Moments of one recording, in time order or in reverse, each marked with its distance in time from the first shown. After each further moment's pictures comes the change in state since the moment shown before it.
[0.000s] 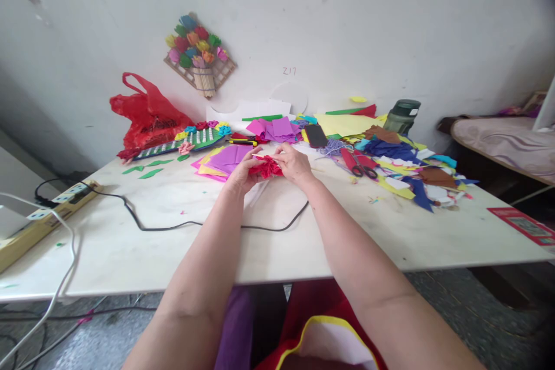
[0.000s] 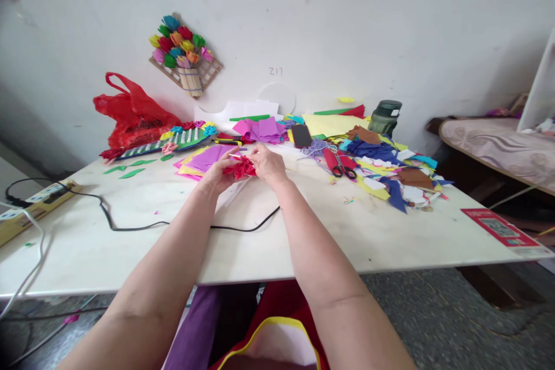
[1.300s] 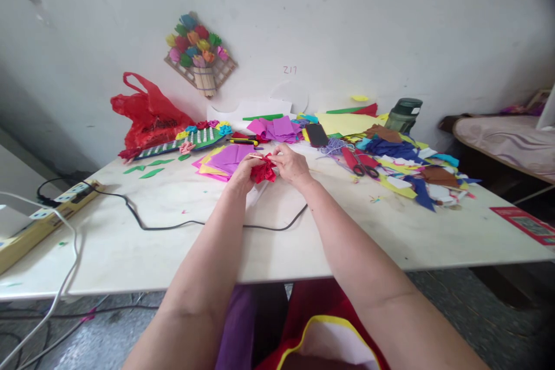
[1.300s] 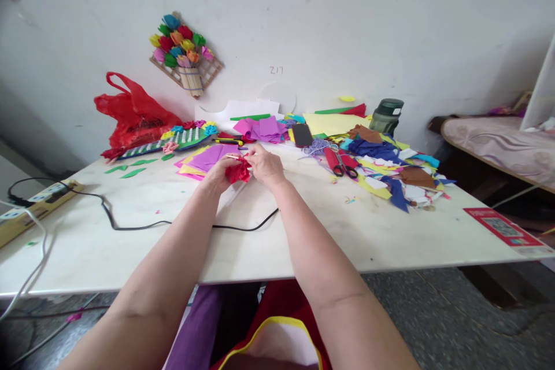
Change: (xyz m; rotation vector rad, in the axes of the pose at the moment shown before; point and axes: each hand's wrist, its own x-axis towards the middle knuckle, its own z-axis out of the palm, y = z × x) left_hand 0.013 -0.009 0.000 -0.043 0.135 0.097; right_hand -0.001 -0.007 0.007 0.004 -0.004 -0.009
